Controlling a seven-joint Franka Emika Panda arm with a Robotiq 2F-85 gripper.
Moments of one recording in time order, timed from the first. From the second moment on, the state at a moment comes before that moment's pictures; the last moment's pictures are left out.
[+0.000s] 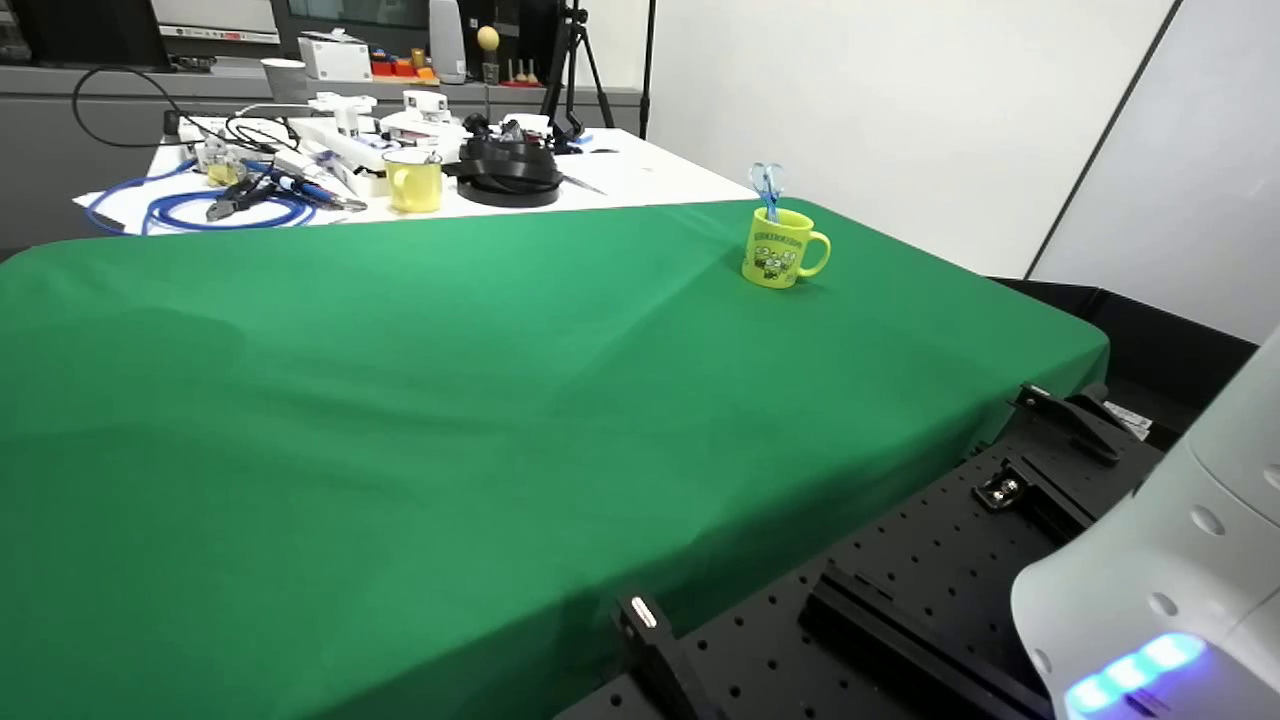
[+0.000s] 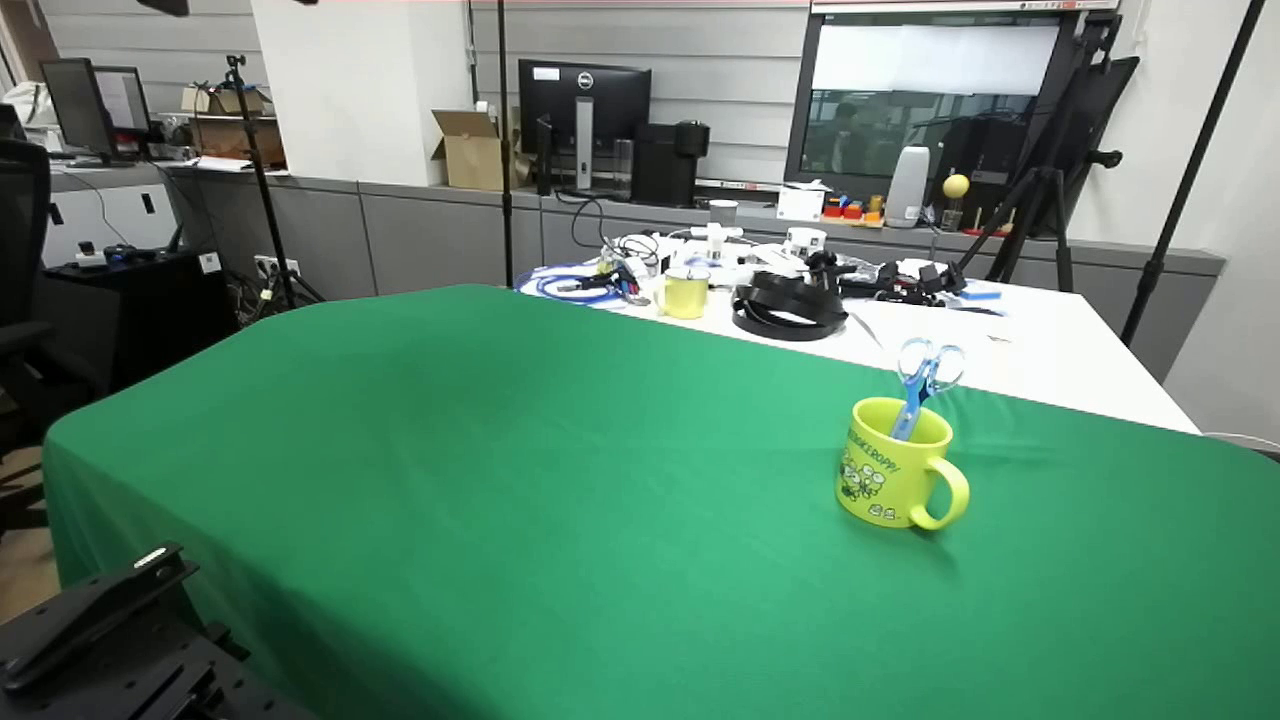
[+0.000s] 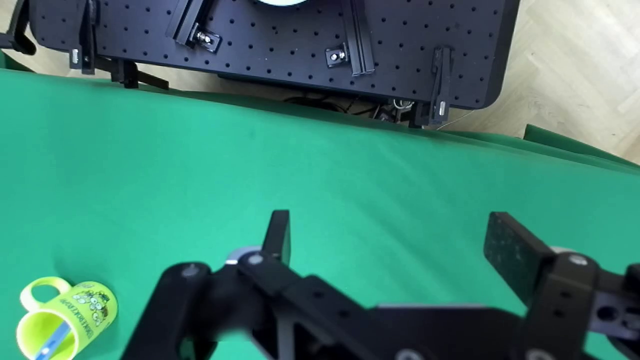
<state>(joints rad) 0.15 -0.73 0.21 -2.47 0.13 1.58 0.16</state>
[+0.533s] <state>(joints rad) 0.06 -0.60 0.13 -2.39 0.04 1.66 0.07</state>
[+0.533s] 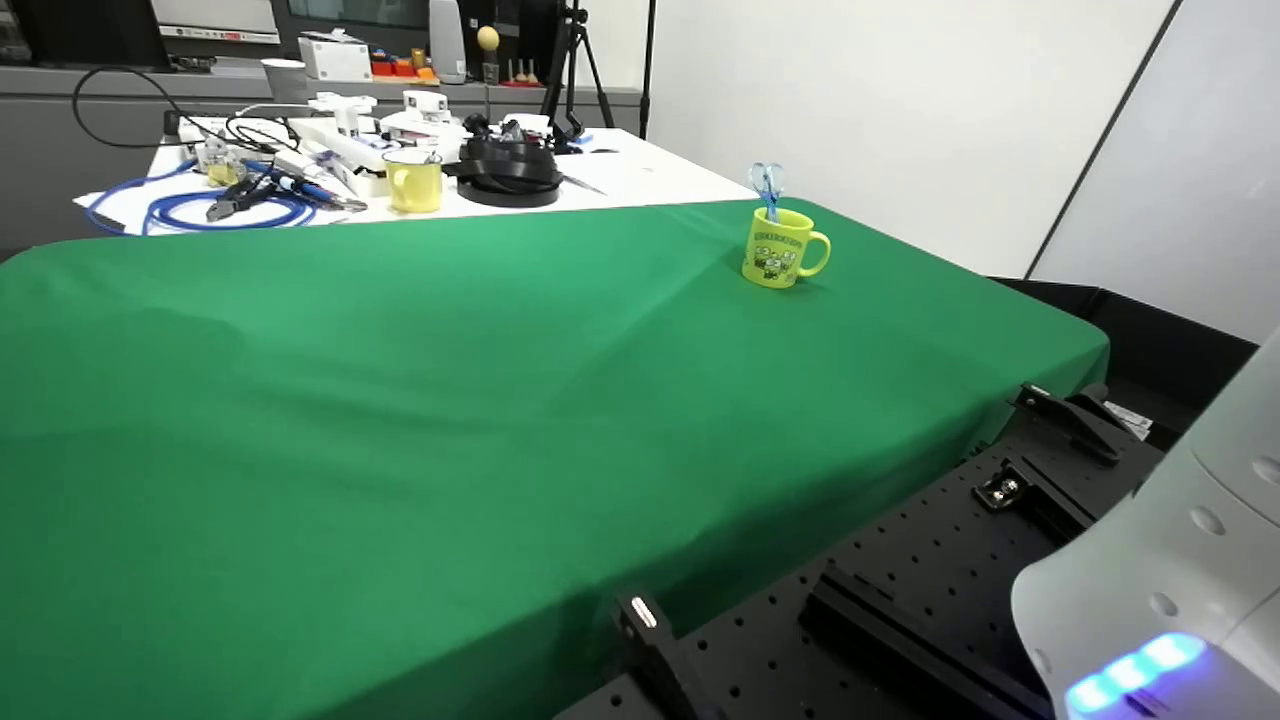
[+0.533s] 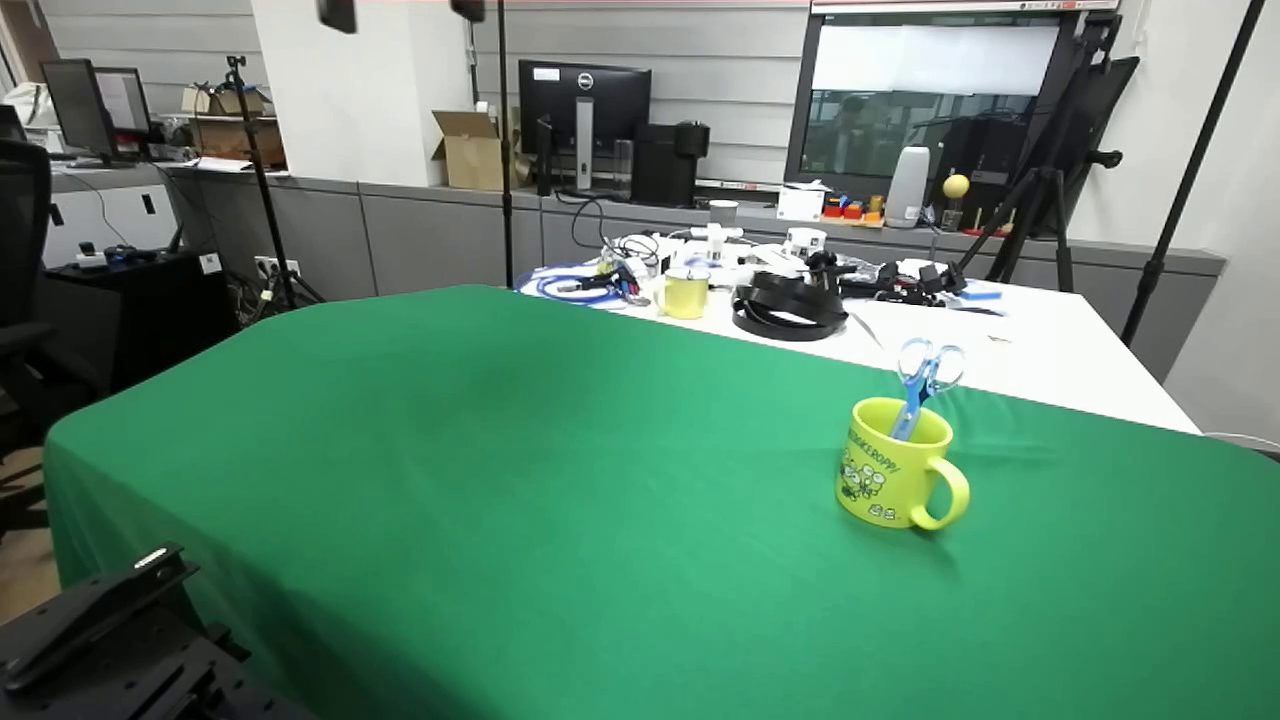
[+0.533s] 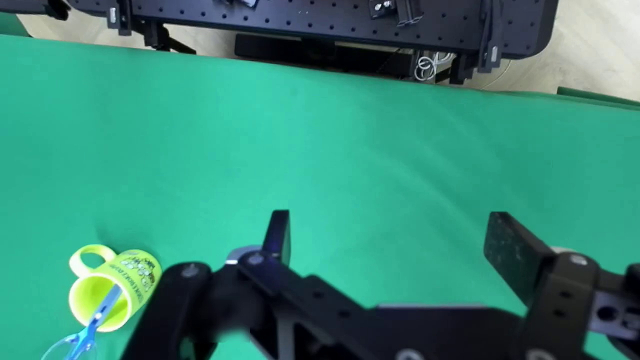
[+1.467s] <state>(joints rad) -0.12 0.02 -0.09 -1.79 0.01 1.64 0.16</state>
